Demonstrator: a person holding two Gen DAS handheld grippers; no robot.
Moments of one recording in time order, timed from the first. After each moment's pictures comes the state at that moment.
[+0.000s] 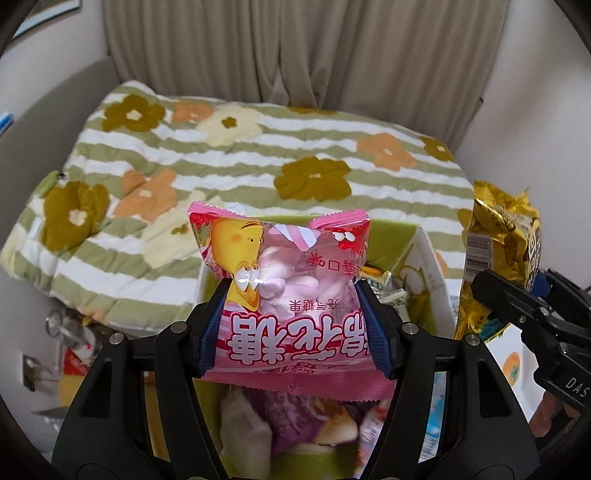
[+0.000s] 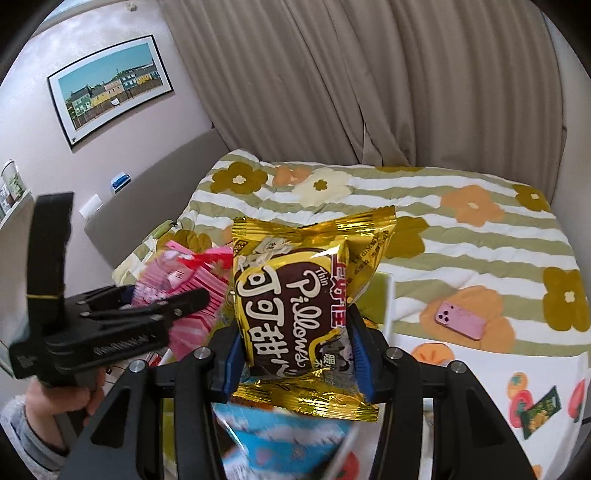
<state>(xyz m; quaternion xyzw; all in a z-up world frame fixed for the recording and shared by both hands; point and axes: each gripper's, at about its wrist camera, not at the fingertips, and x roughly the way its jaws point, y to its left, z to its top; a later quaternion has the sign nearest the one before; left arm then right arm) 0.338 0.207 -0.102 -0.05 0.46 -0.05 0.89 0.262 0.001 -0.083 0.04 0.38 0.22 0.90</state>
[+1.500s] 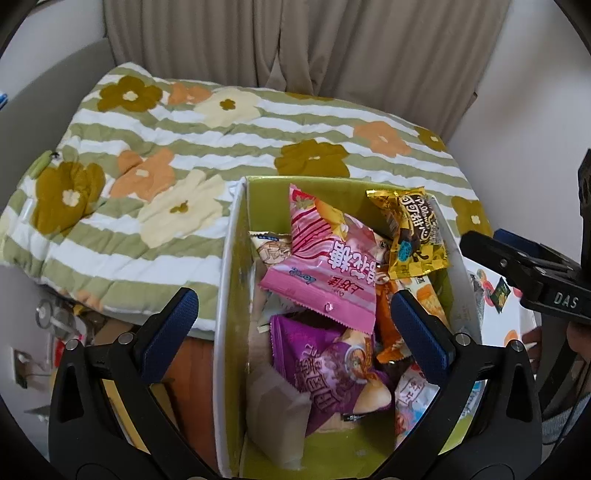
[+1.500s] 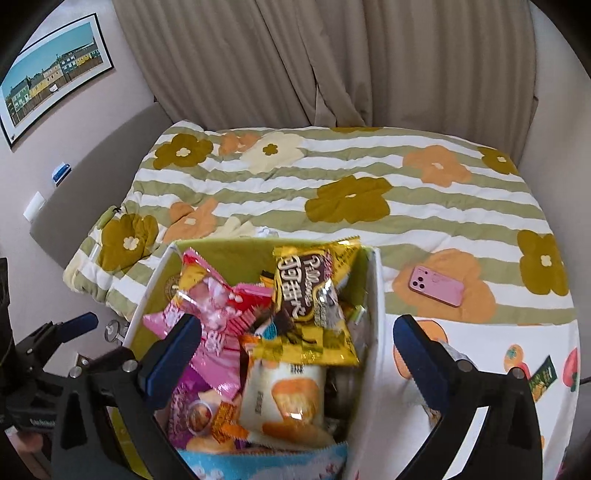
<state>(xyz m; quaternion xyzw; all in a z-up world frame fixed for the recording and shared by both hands) 0.299 0.245 -0.118 -0.07 0.46 -0.07 0.88 0.294 0.014 -0.113 0.04 0.45 0.13 0.88</state>
